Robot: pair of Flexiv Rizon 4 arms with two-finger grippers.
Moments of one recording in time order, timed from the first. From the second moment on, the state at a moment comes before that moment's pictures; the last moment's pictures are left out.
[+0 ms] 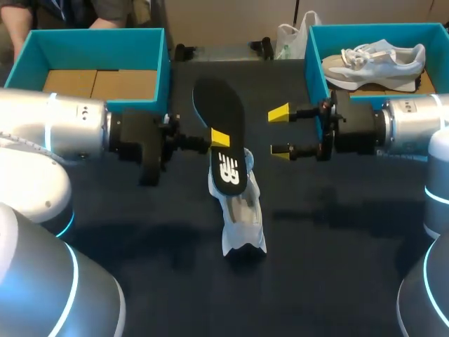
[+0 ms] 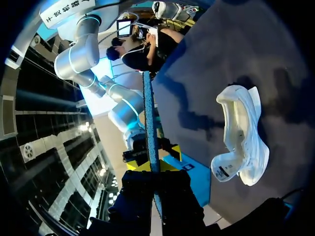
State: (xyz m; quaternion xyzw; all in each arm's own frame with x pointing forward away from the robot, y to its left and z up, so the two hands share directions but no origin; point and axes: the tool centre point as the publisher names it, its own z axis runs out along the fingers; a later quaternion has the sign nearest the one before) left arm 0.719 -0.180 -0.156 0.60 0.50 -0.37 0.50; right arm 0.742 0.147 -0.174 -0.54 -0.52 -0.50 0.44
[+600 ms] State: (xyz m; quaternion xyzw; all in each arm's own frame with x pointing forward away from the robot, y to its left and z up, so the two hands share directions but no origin) left arm 0.737 -0.217 -0.170 0.60 0.47 -0.41 0.50; right arm 0.757 0.165 -0.170 -0.52 -0.55 -0.51 0.40
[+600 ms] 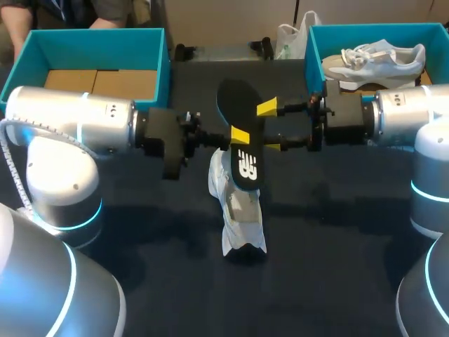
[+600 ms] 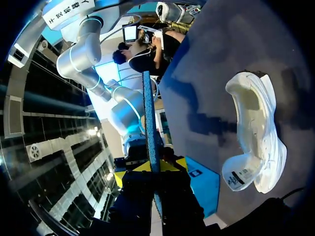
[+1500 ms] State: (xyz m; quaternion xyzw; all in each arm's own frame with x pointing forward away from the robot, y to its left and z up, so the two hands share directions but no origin) left arm 0.734 -0.227 -0.181 0.61 0.47 -0.40 0.50; right arm 0.753 0.170 -0.176 -0.52 -0.55 -0.51 0.42
